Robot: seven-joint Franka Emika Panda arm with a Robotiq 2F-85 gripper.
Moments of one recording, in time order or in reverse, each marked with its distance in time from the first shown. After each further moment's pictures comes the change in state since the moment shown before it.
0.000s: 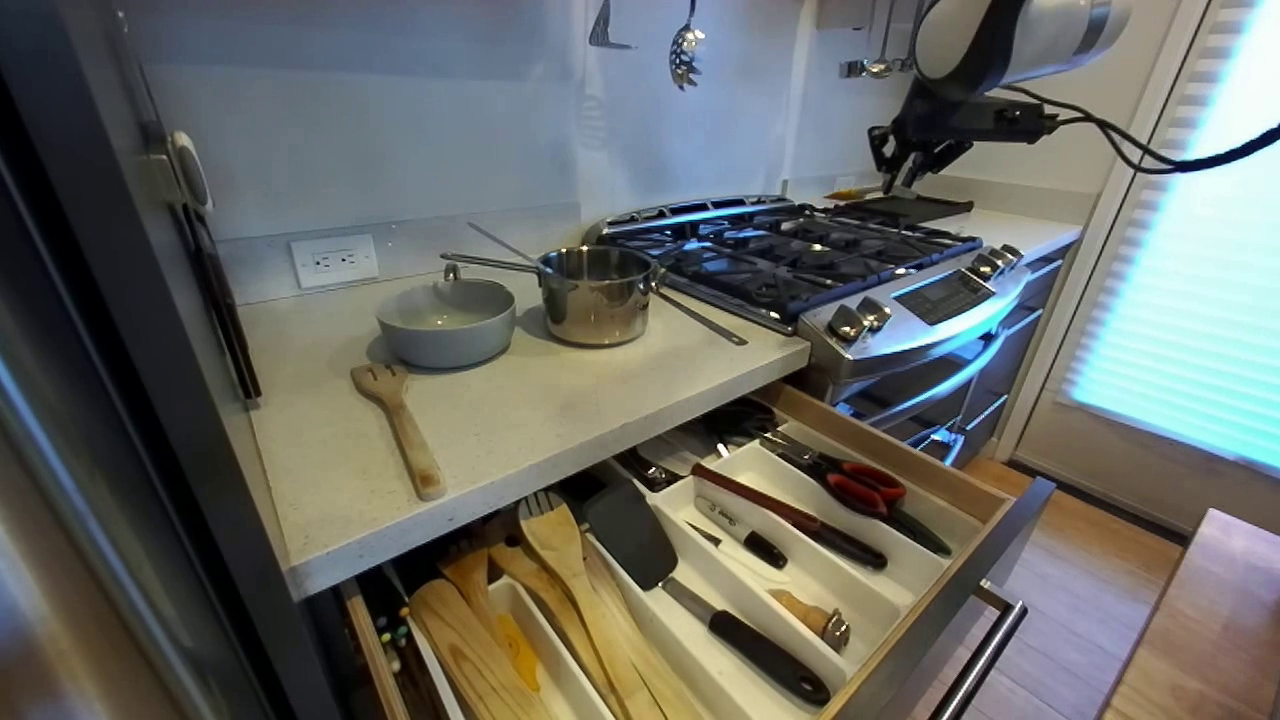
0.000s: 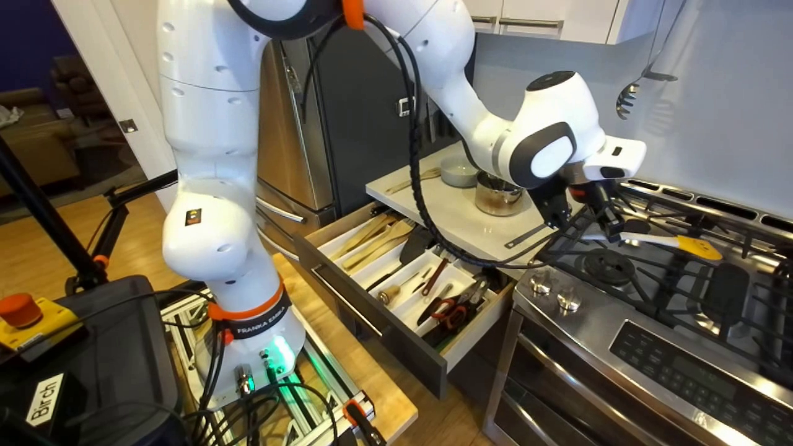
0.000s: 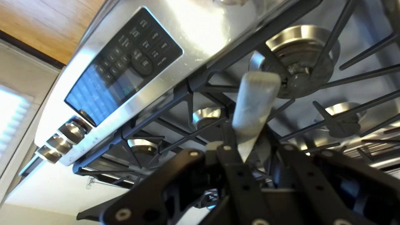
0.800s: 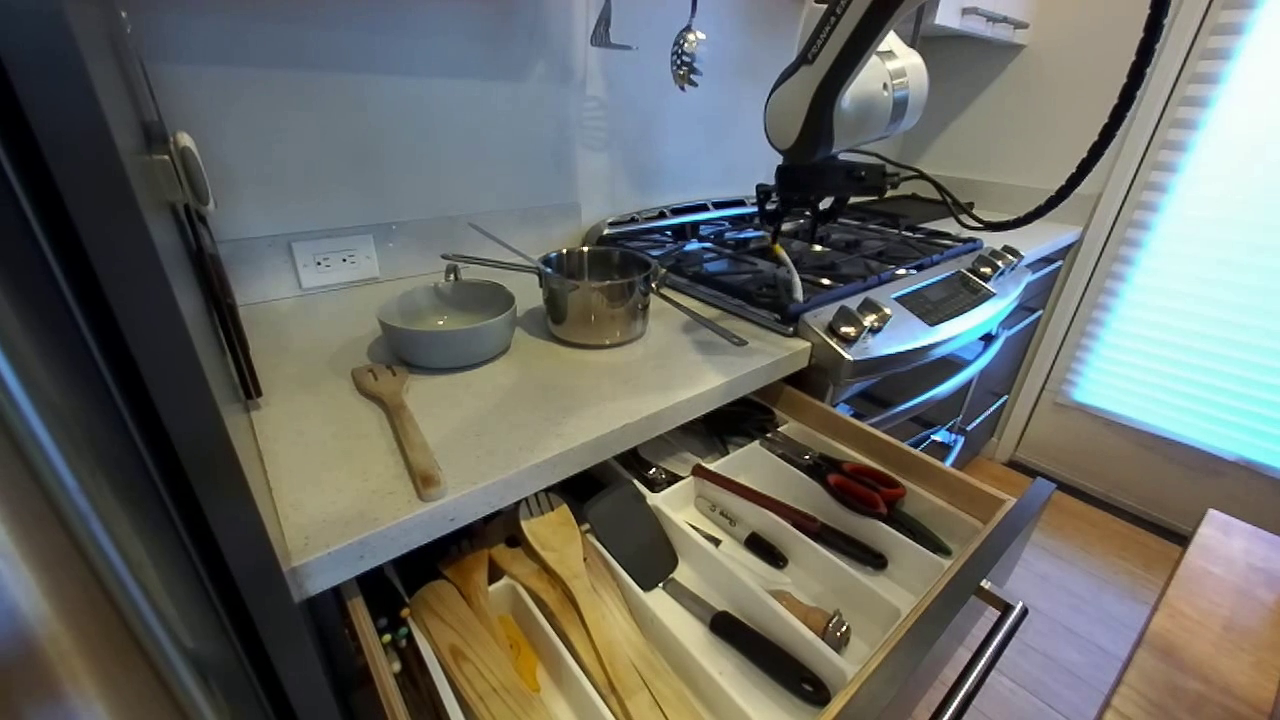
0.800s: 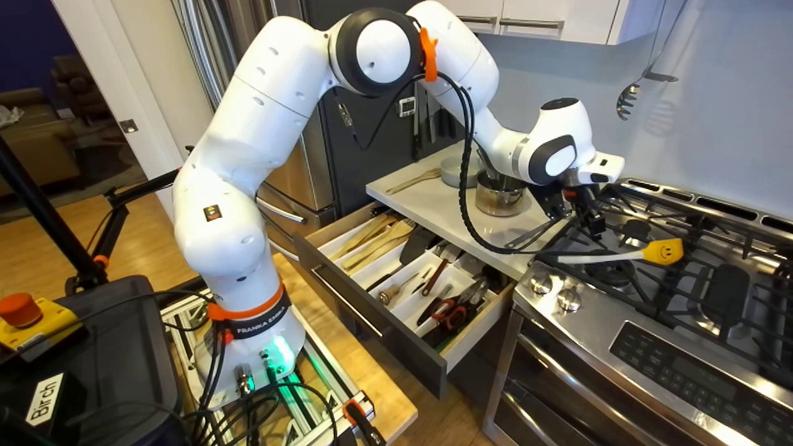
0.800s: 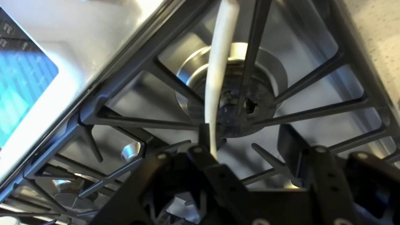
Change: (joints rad) arm 0.218 0.386 -0.062 0.422 0.145 -0.198 0.051
